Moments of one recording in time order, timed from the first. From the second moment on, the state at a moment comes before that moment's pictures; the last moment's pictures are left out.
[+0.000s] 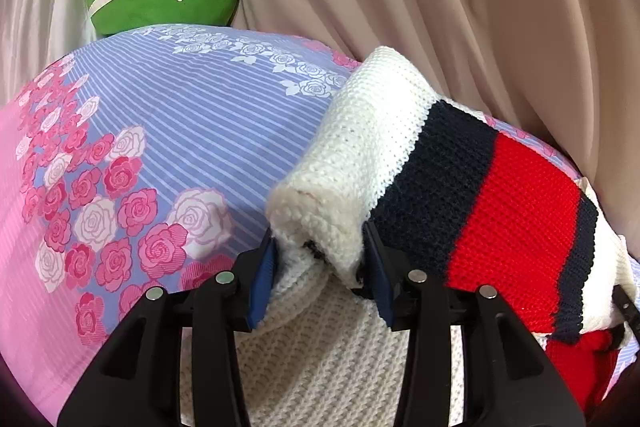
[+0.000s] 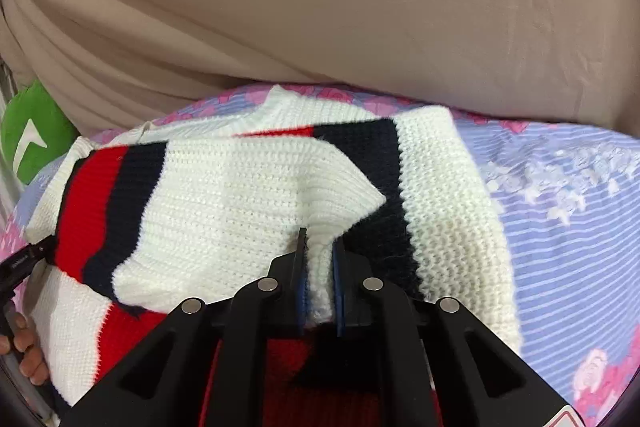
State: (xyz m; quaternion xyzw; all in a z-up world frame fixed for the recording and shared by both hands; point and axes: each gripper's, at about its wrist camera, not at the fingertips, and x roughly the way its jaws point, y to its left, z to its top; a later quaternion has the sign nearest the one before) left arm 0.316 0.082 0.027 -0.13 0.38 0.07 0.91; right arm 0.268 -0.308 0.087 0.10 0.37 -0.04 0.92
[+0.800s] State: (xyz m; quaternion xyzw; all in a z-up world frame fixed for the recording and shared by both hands) left arm 0.321 0.082 0.027 -0.12 0.38 0.07 0.91; right arm 0.255 -0.325 0.060 0.20 0.35 -0.05 0.91
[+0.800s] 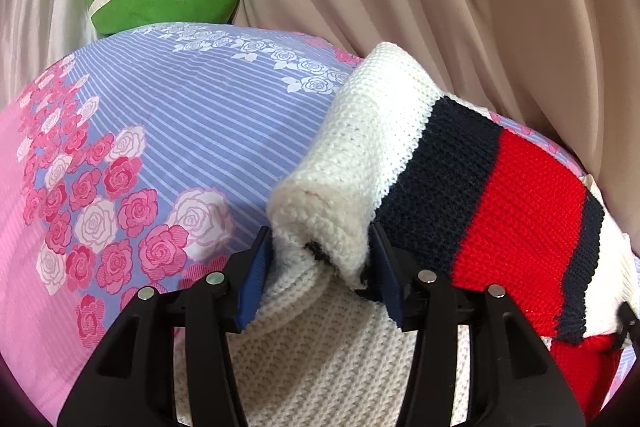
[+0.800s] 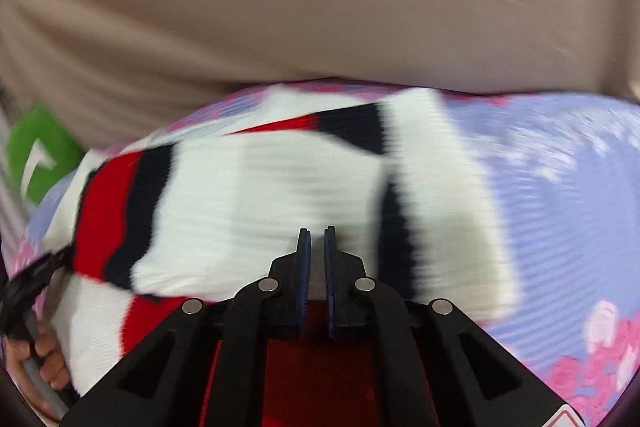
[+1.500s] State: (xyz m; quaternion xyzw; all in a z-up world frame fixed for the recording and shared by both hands) left arm 0.321 0.084 0.024 -0.13 0.38 0.06 0.91; right arm 0.255 -0.324 0.054 0.21 0.35 -0.04 0.91
